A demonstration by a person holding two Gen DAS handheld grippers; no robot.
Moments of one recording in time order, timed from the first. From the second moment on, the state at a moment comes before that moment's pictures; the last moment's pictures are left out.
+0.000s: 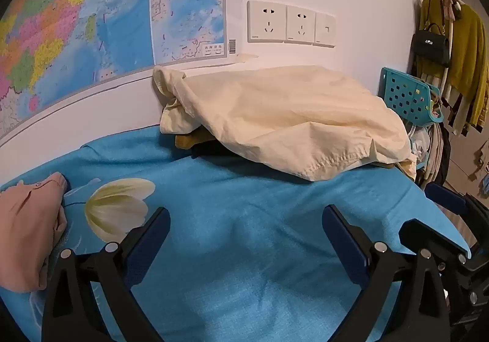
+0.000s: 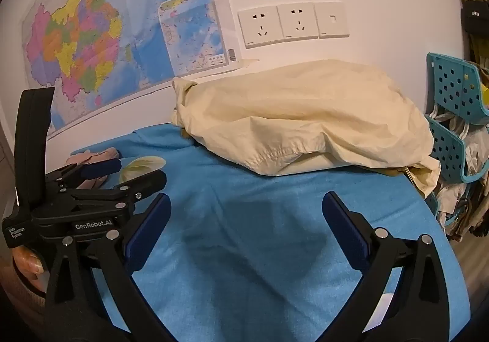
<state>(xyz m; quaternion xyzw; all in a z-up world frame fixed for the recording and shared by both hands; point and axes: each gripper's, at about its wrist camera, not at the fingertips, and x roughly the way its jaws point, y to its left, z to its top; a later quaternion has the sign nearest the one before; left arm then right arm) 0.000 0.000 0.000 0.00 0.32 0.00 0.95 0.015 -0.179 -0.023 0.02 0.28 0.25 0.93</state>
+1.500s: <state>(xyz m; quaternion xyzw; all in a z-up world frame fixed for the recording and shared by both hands) 0.000 0.013 0.000 -0.01 0.32 0.01 0.95 0.011 -0.162 -0.020 0.00 0.27 0.27 0.92</state>
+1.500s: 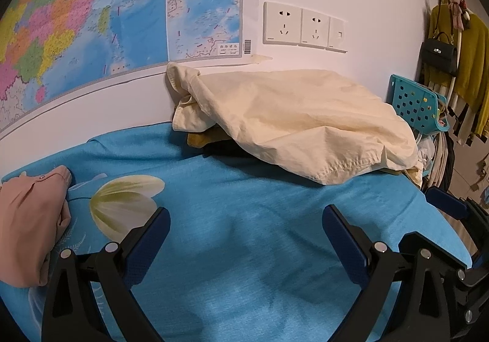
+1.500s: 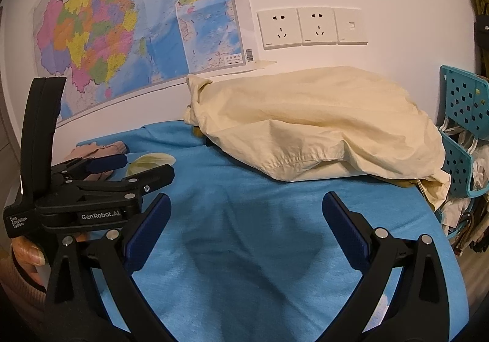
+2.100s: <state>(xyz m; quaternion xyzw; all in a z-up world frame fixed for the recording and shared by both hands) 0.001 0.015 -0.001 -0.01 0.32 0.02 0.95 0.013 -0.159 -0.021 0.00 0.27 0.27 0.92</state>
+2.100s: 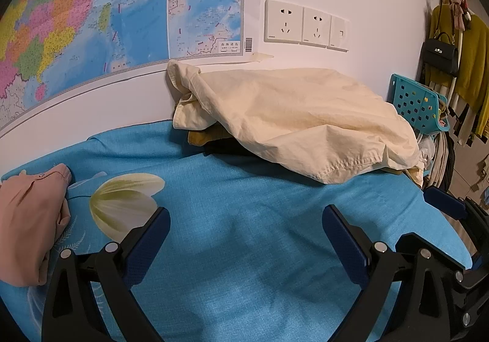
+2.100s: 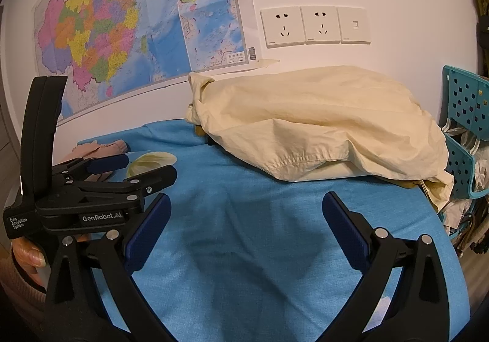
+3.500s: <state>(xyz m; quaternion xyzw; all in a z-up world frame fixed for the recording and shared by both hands) 0.010 0.025 -0.006 -0.02 0.33 0.03 0.94 0.027 -0.146 -0.019 -0.03 0.27 0.28 0.92</state>
